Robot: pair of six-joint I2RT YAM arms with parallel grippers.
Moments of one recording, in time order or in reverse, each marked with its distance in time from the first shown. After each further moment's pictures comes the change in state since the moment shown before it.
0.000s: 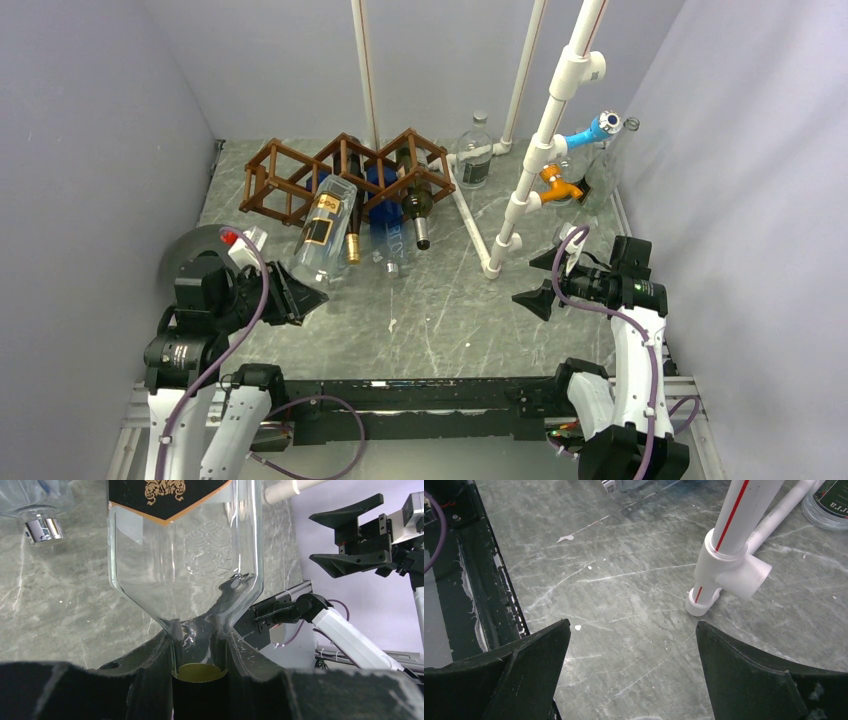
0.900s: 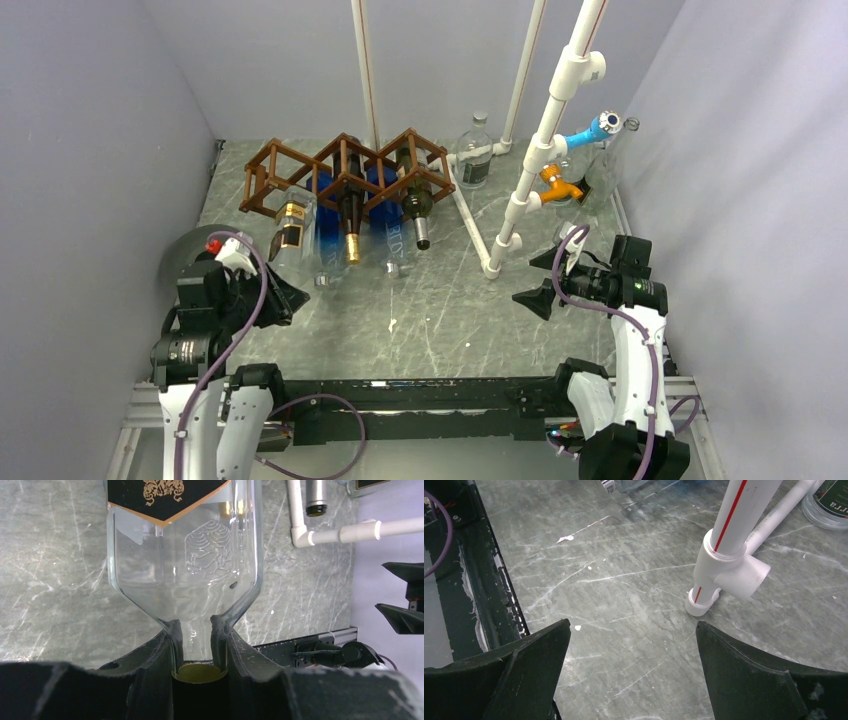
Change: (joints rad) left arm 0.133 -0.008 -0.065 -0.061 -0.174 0.062; right arm 0.000 0.008 0.005 -0.001 0.000 0.000
